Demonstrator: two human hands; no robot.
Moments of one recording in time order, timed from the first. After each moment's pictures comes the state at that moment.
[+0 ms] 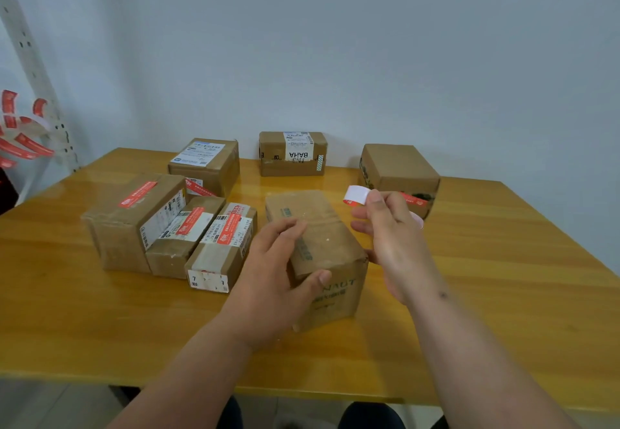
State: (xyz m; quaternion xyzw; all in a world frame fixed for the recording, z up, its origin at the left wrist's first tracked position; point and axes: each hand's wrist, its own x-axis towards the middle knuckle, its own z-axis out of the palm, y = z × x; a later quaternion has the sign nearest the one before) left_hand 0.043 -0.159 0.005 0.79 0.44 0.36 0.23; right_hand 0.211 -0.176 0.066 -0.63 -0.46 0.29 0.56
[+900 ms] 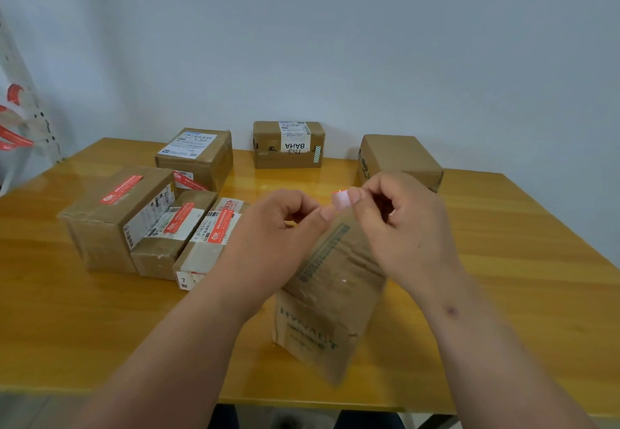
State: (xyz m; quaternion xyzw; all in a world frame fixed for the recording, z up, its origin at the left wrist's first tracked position) left_hand 0.056 -0.161 0.078 0.70 0.43 0.43 0.37; right_hand 0.217 -0.182 0.082 -0.59 -0.65 -0.04 0.47
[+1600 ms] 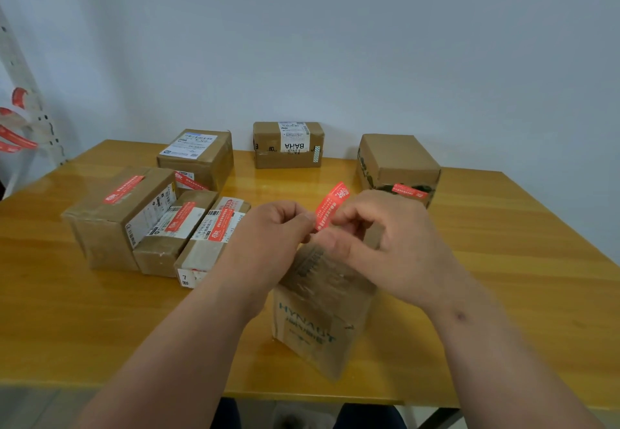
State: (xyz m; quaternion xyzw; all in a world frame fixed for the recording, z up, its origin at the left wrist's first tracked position) left_hand 0.059 -0.166 0.076 0.62 0.50 0.39 0.47; right_hand 0.220 -0.194 0.081 -0.52 -0.76 0.04 0.39
